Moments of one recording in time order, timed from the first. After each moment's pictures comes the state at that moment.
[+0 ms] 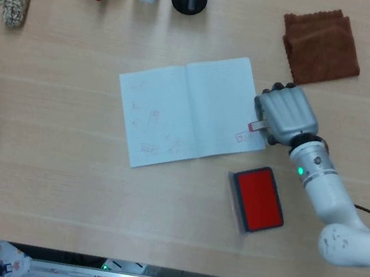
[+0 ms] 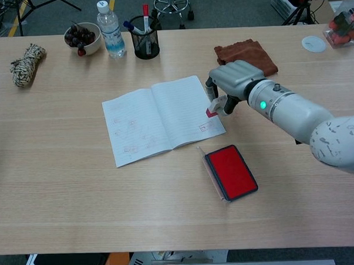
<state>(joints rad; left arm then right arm) -0.05 -1.14 -0.02 -1.56 1.54 1.53 0.04 0.91 -1.61 0.09 -1.58 -0.65 1.01 -0.77</state>
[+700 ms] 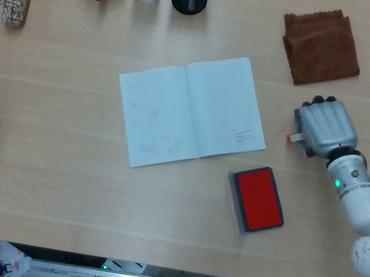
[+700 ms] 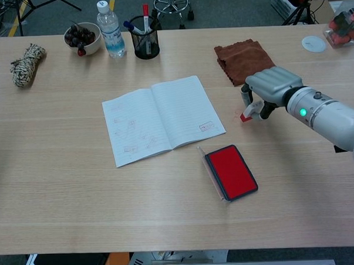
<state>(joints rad) -0.05 -1.15 0.00 -1.57 1.55 1.52 0.05 0.80 -1.55 -0.01 -1.51 -0.77 0.98 -0.68</state>
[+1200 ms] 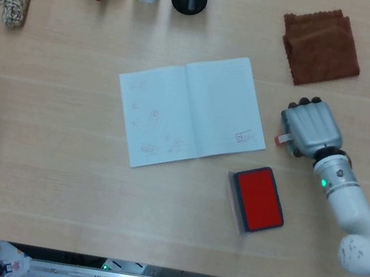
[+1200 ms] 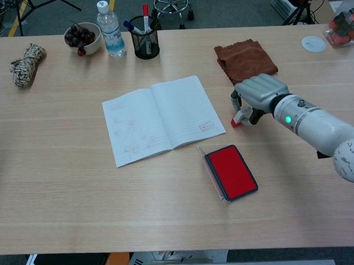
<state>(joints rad) -0.05 -1.14 -0.01 -1.56 1.55 1.51 0.04 0.79 -1.63 0.01 -1.43 -0.80 0.95 -0.68</state>
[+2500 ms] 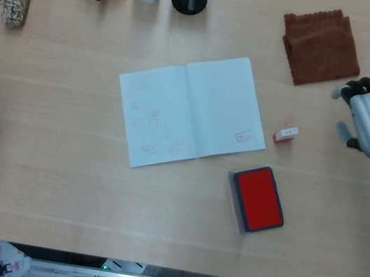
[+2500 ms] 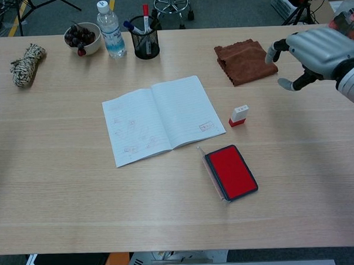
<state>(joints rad) -0.07 -1.18 -0.03 -1.56 1.55 1.54 0.05 0.63 -1.32 0.03 -1.74 -1.01 1.20 -0.56</state>
